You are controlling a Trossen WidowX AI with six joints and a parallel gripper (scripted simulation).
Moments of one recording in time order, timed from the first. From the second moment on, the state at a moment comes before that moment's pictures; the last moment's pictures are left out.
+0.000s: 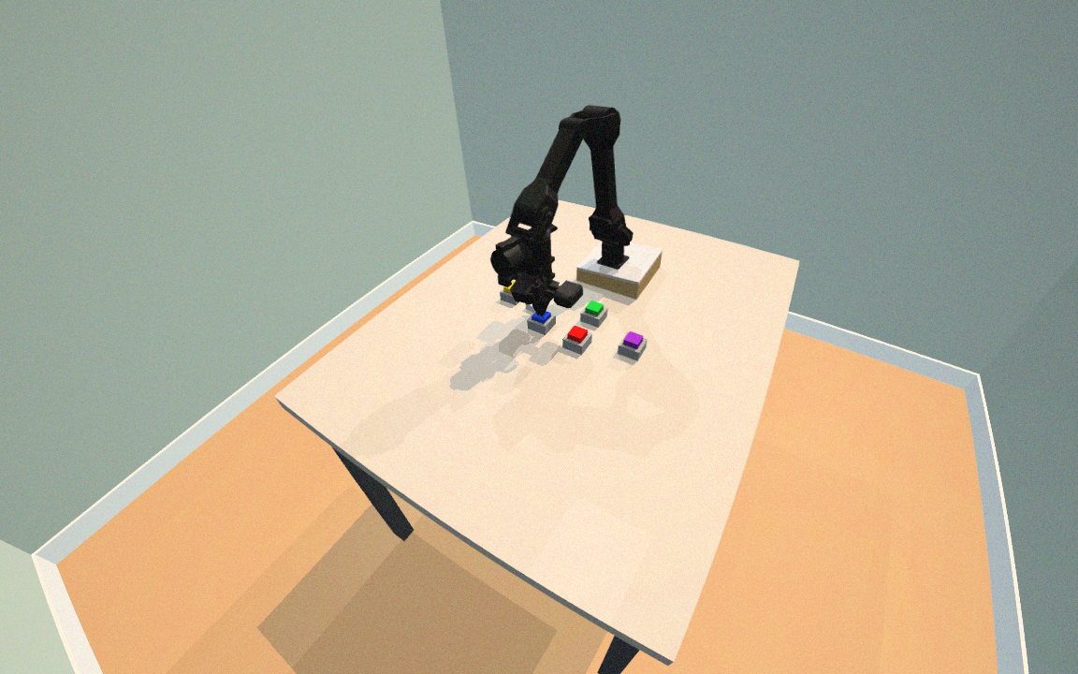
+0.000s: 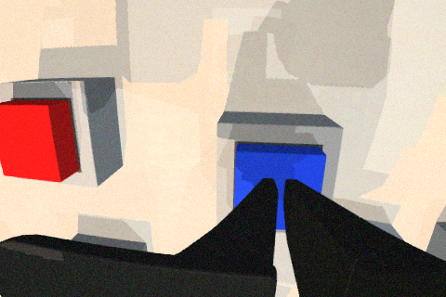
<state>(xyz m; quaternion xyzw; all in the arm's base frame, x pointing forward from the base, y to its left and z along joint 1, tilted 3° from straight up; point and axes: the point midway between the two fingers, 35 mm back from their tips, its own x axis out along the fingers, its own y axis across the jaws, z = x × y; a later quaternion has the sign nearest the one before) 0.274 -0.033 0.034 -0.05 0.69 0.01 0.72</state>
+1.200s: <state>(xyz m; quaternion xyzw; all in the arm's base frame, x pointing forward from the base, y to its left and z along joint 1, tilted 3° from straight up) 0.272 -0.029 0.108 -0.05 0.69 0.01 0.72</state>
